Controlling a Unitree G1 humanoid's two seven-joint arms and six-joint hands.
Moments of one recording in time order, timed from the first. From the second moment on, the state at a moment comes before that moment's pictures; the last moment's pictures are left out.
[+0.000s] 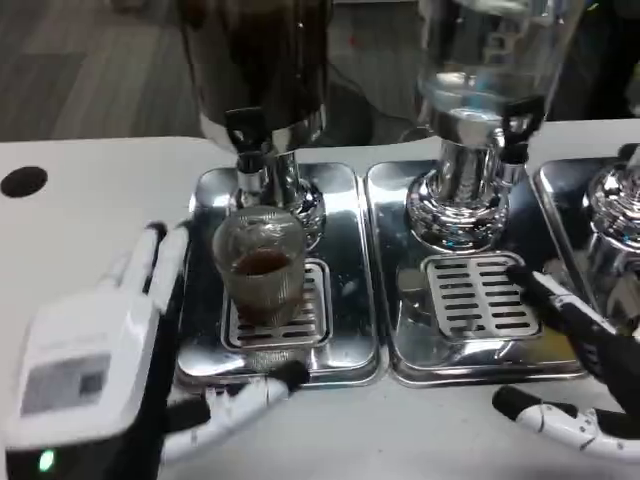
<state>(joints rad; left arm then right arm) 0.63 0.20 -0.15 -0.78 1.26 0.14 -0.10 0.31 -0.46 -0.04 0.04 0.03 -0.49 0.34</state>
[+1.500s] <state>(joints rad) 1.01 0.22 0.12 -0.68 1.02 -0.12 0.13 -0.13 -0.15 0.26 0.07 -0.32 -0.09 0.19</state>
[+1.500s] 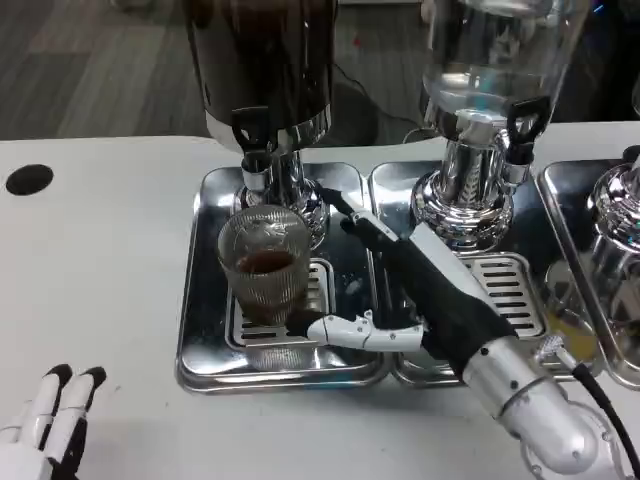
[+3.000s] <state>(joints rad) 1.02 0.23 0.15 -0.62 0.95 -0.13 0.12 -0.35 0.01 0.37 0.30 -0.46 0.07 0.00</state>
